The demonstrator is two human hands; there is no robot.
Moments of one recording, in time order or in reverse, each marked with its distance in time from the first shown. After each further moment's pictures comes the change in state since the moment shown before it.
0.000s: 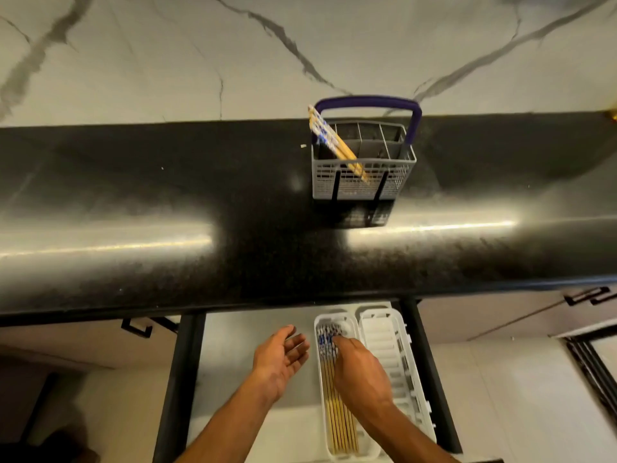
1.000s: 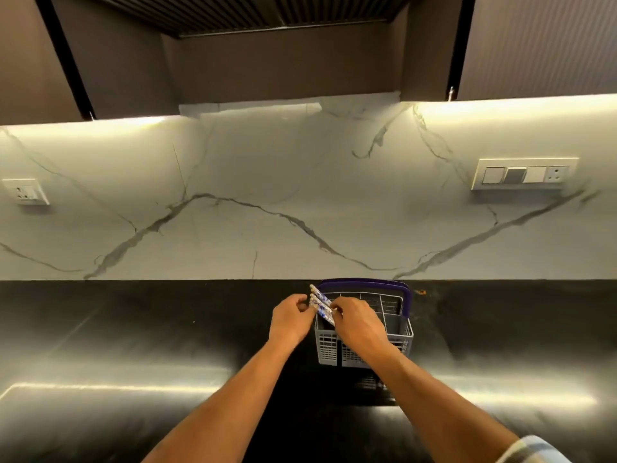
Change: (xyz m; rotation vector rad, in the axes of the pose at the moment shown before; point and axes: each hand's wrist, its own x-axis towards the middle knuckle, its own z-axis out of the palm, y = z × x) left_hand -0.046 0.265 0.210 0.861 0.151 0.993; right_hand 0.206 -0.121 -0.280 0.029 0.275 -0.354
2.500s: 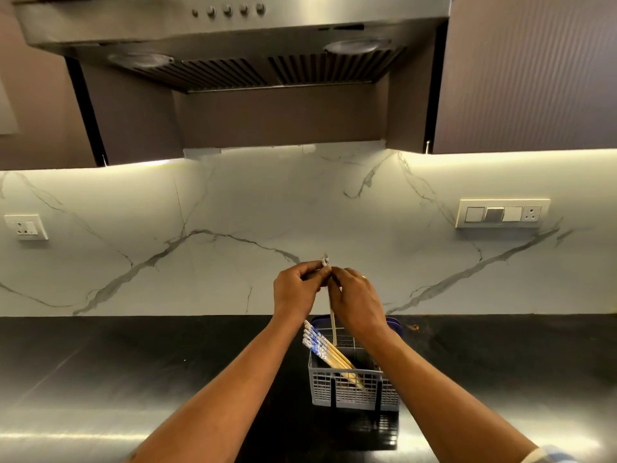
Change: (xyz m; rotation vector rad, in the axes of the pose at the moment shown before) left_hand -0.004 0.113 -0.035 -0.368 0.131 0.390; right_hand 0.024 -0.037 -0.078 0.124 0.454 -0.321
